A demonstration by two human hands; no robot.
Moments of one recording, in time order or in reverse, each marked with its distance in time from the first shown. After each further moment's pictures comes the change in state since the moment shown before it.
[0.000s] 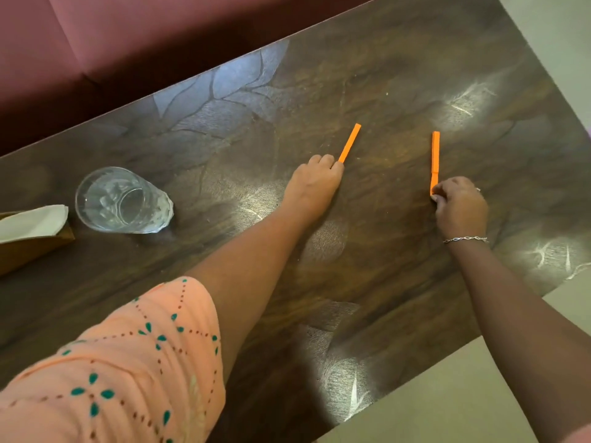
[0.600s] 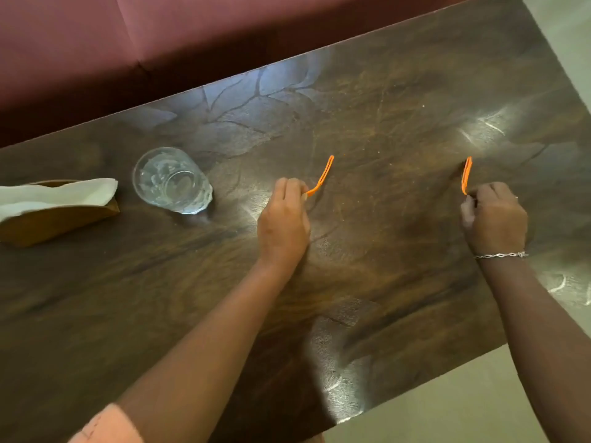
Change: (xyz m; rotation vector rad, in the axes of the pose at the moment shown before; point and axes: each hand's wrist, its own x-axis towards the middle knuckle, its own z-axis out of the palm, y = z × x) left_hand -0.114 -0.018 -0.028 -0.426 0.521 -0.468; right_hand -0.017 -0.029 -0.030 -0.147 0.206 -0.246
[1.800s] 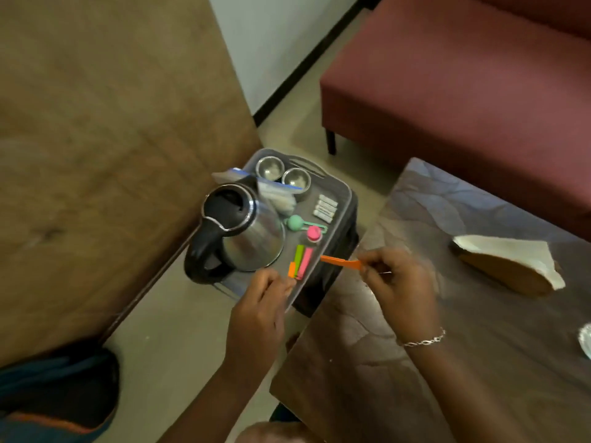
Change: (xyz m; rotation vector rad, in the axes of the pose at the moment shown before) left_hand -0.328 -0.256 -0.484 0.331 0.626 -0.497; right_hand -0.254 -0.683 -0.164 0.886 -0.674 -0.840
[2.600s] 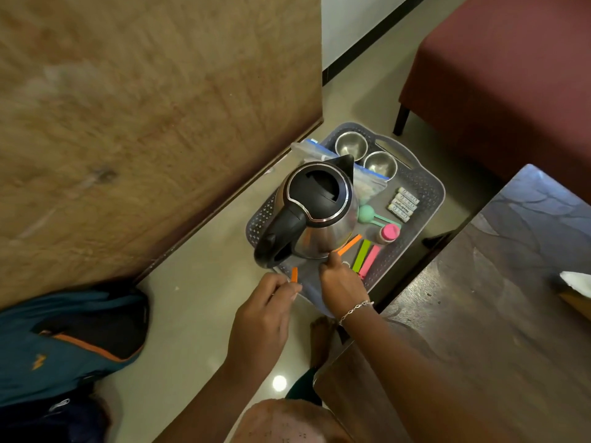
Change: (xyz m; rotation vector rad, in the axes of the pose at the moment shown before) left_hand -0.034 -0.095 -0.027 0.092 -0.033 -0.151; right_hand 0.017 -0.008 0.206 -0.553 -0.725 -0.195
